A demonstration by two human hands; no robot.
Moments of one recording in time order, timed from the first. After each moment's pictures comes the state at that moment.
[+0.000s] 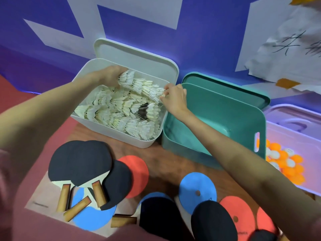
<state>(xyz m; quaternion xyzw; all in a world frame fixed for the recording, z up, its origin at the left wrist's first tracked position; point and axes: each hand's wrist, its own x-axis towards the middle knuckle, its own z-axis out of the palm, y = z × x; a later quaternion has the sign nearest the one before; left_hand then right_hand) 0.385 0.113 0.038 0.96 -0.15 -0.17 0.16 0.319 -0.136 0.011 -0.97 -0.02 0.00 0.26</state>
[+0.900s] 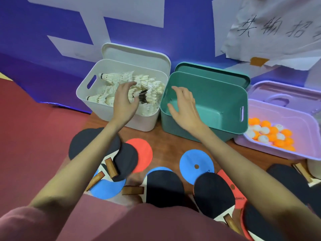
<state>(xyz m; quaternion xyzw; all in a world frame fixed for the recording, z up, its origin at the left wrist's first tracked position) 0.181 0.034 0.046 0.90 -0.05 0.18 0.40 0.154 -0.181 0.072 -0.95 -0.12 -0.07 0.27</state>
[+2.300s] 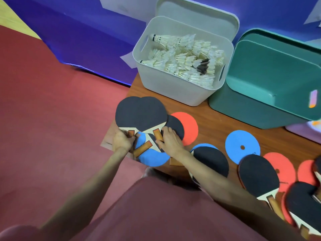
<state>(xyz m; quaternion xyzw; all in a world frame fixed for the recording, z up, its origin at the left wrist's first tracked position) 0.003 0.229 -0.116 0.83 0.38 -0.16 0.37 0.018 0.033 -0.058 -0.93 -0.11 0.28 0.20</state>
